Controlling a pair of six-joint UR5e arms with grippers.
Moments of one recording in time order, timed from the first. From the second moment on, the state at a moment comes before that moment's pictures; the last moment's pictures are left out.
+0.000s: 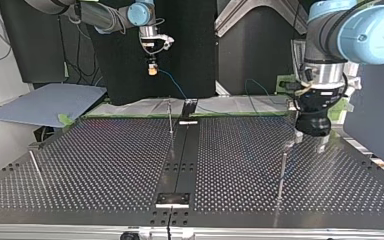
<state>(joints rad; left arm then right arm) 0.00 -1.36 -1.78 -3.16 -1.62 -2.14 2.17 -0.64 2.03 -1.27 1.74 1.63</state>
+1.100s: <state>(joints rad) -0.09 -1.44 -1.66 -3.28 -1.68 -1.80 2.19 -0.64 2.03 -1.26 1.71 1.62</state>
